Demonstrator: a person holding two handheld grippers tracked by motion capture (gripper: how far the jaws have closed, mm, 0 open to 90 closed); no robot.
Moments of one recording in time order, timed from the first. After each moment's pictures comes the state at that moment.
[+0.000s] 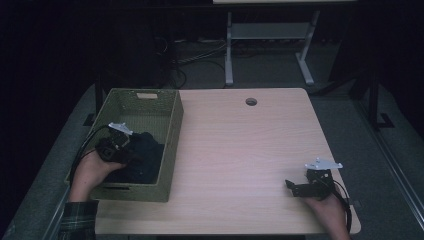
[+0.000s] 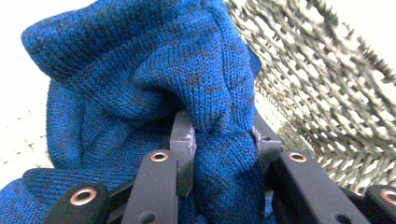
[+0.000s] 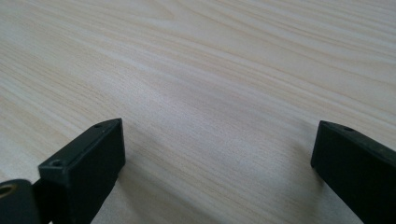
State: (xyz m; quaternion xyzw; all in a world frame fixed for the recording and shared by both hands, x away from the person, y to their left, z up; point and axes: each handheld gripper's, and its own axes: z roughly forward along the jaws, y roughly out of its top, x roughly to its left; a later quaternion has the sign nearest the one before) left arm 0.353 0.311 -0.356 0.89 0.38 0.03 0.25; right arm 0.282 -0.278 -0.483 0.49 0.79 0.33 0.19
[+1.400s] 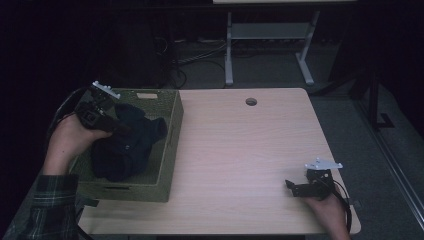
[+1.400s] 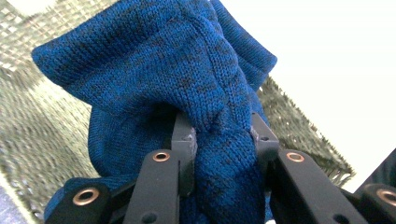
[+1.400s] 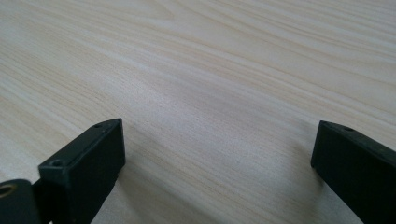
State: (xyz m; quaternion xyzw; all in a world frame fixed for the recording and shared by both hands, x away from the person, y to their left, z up) left arm 0.369 0.305 -0.239 0.89 0.39 0.08 0.22; right arm 0.281 -0.278 -0.483 0.49 0.79 0.33 0.19
